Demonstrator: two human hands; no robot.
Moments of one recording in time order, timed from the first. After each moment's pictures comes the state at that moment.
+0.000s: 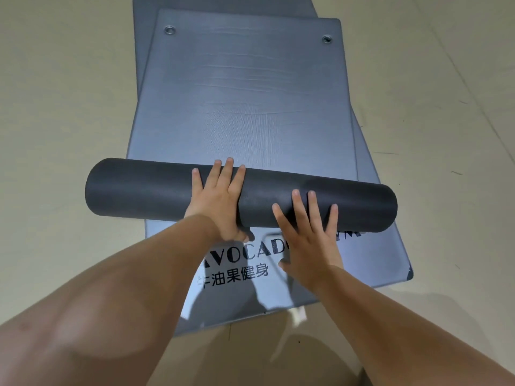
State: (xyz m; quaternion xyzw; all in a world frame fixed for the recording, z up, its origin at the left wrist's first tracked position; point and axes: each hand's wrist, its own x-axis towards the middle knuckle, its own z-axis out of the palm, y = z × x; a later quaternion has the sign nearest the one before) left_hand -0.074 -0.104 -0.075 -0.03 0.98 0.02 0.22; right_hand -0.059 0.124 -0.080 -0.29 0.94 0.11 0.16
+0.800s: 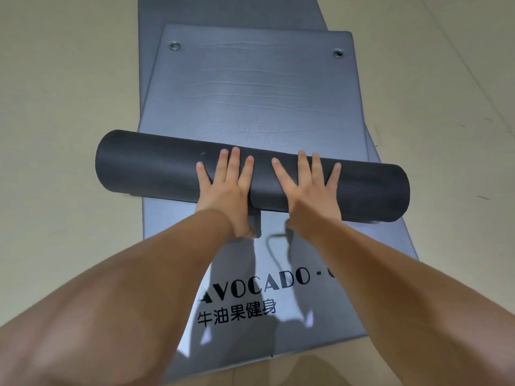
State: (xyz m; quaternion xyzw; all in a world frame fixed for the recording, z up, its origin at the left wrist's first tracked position) left_hand -0.142 -0.112 -0.075 -0.05 0.98 -0.04 0.21; right_hand -0.196 0.059 -0.084 -0.26 0.95 0.10 0.13
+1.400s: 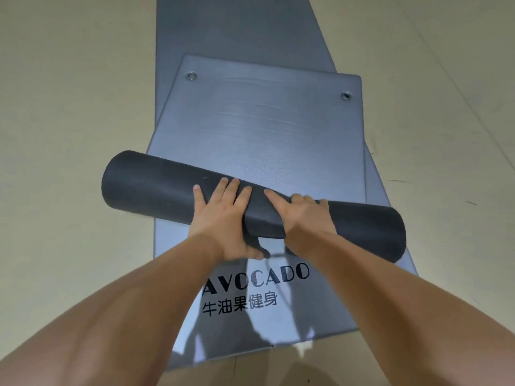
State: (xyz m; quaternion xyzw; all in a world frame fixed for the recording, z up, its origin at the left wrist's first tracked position) left_hand -0.082 -0.114 -0.048 -0.05 0.98 0.05 0.20; right_hand -0.155 0.056 -0.050 -0.27 0.93 0.04 0.26
